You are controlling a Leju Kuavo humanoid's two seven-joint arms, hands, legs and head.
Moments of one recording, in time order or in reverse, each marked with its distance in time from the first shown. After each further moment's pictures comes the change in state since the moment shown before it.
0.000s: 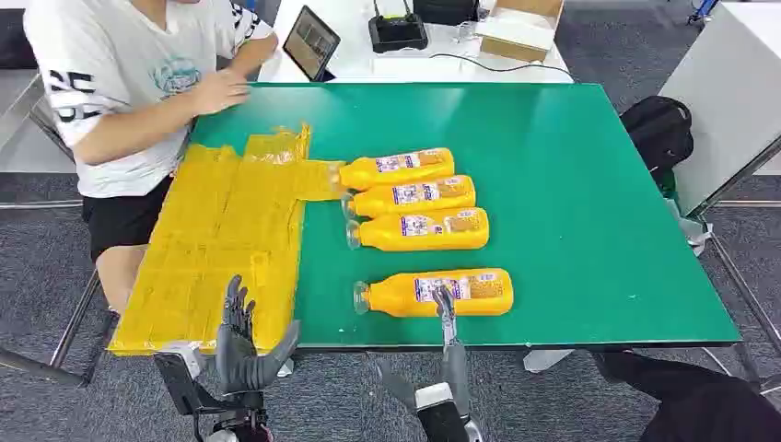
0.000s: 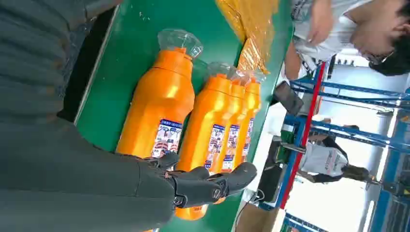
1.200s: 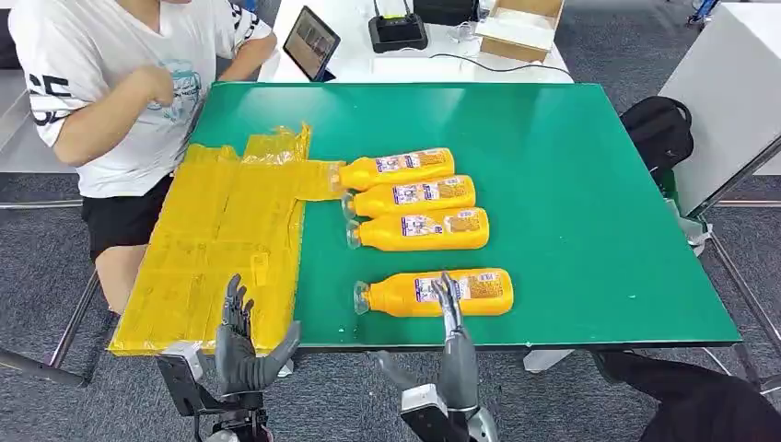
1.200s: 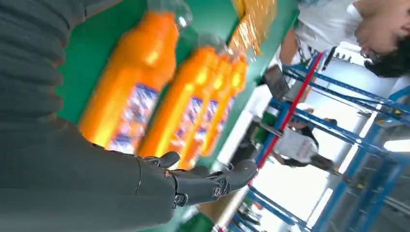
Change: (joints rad) left arm 0.001 0.000 0.002 0.002 -0.041 0.006 -0.020; right arm 0.000 -0.030 -0.025 -0.125 0.275 -0.053 0.112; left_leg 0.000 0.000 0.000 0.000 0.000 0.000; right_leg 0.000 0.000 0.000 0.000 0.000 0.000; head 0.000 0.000
